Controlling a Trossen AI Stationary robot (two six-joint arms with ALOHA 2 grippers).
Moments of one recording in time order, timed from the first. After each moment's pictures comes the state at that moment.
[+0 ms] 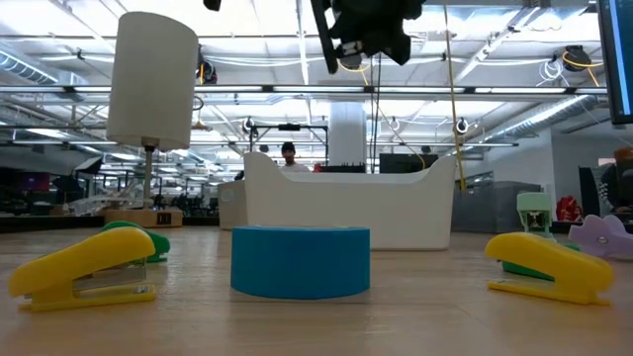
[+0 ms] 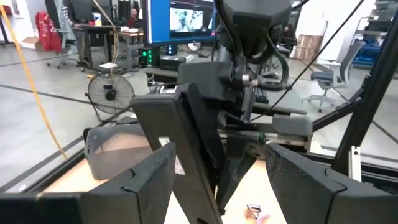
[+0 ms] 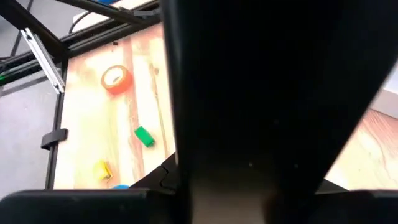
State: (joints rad) left arm -0.29 1.23 0.88 0.32 -0.48 -0.11; right arm 0.10 1.51 1.28 -0.43 0.08 0.42
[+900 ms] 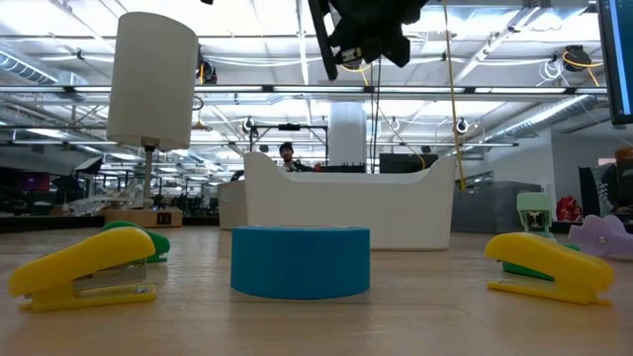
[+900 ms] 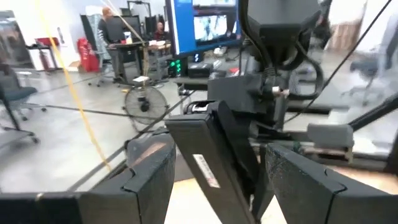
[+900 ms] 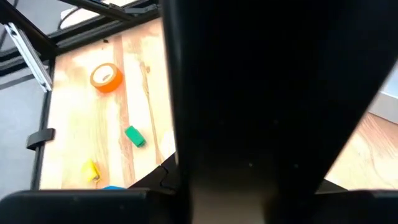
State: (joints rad) left arm -0.30 1.23 0.90 0.31 -0.62 0.04; right arm 0.10 1.52 1.28 -0.45 0.11 0.41
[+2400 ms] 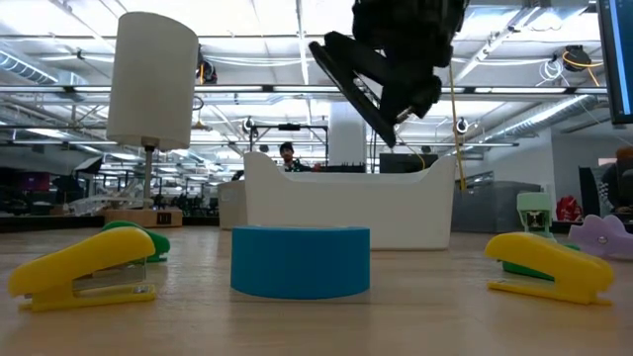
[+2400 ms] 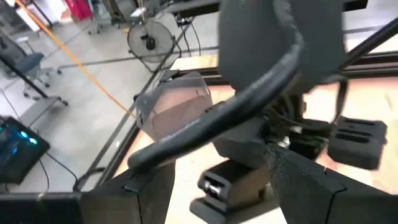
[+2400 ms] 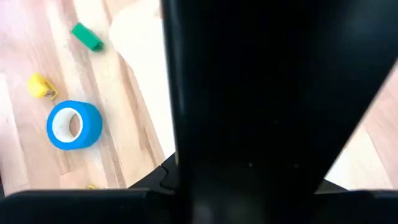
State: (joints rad) left arm -0.23 1.53 1.40 -0.34 -0.58 0.01; right arm 0.10 1.61 1.28 -0.74 0.01 0.47
